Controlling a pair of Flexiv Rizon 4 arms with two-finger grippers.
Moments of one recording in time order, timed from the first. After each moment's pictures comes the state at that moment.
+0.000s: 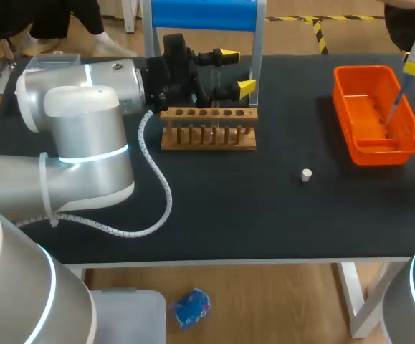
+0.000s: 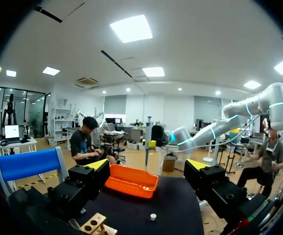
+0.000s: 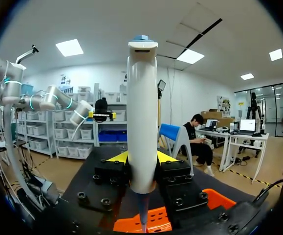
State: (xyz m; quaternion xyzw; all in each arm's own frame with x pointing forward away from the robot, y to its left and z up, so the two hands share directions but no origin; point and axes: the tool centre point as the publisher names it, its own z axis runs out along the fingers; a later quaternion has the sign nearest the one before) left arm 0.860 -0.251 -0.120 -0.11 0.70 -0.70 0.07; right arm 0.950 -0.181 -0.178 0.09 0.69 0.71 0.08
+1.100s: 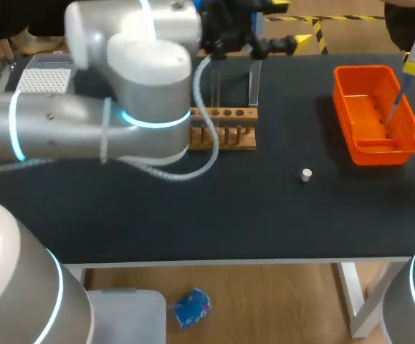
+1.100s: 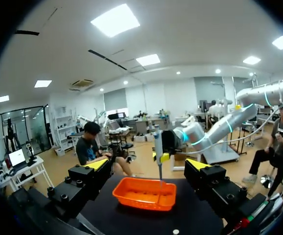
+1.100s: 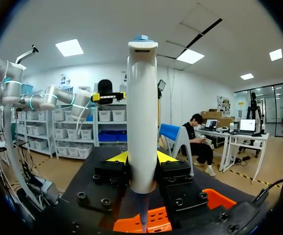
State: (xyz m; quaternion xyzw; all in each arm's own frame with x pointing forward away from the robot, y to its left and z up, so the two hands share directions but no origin) left arm 0.908 -0.352 -0.048 -0.06 0.75 -0.65 0.14; right arm 0.950 -0.181 -0.178 0.09 0.69 0.71 0.08
